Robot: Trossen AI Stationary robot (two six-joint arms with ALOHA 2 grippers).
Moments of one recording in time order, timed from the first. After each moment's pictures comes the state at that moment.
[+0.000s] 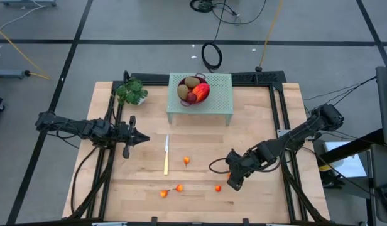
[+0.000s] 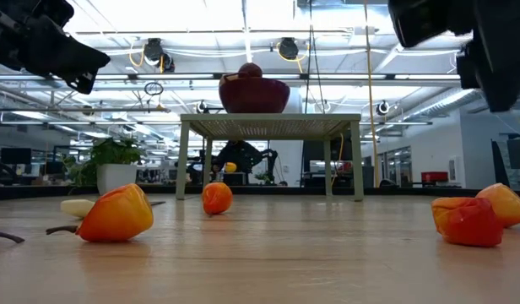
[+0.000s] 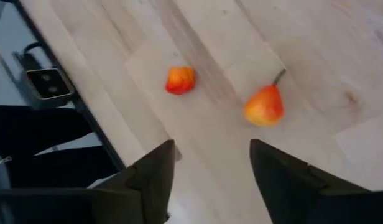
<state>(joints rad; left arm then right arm) -0.22 0.23 0.18 -0.08 -0.13 -0.07 0.48 1.48 1.03 -0.65 -0.14 1.18</state>
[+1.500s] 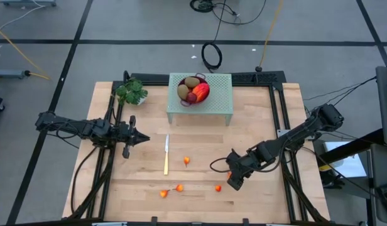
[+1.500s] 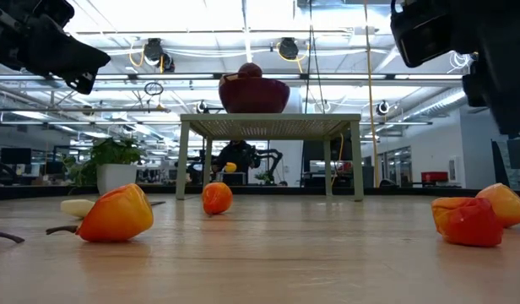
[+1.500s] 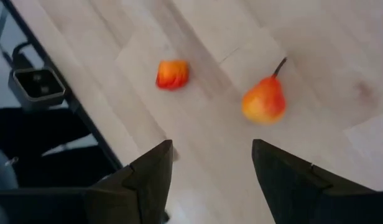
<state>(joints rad) -0.22 0.23 0.18 -0.08 -0.14 -0.08 0.47 1.48 0.95 -0.56 -0.18 1.22</state>
